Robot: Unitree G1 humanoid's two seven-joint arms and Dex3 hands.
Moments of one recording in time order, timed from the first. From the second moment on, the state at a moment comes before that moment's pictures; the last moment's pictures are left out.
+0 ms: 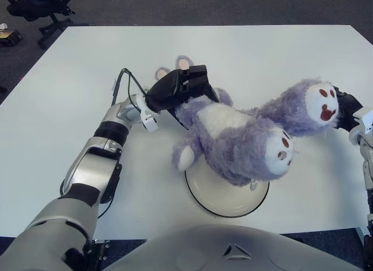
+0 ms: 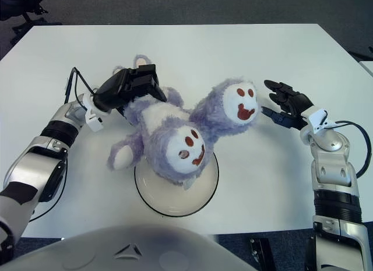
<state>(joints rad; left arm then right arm) -0.73 0.32 -0.20 0.82 0.59 -1.57 0.11 -0.10 -0.65 -0.28 0.10 0.01 0.07 0.40</state>
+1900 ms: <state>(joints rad) -0.78 0.44 -0.35 0.75 0.36 -1.56 -0.12 -0.13 -0.65 -0.28 0.11 -0.02 0.08 0.40</state>
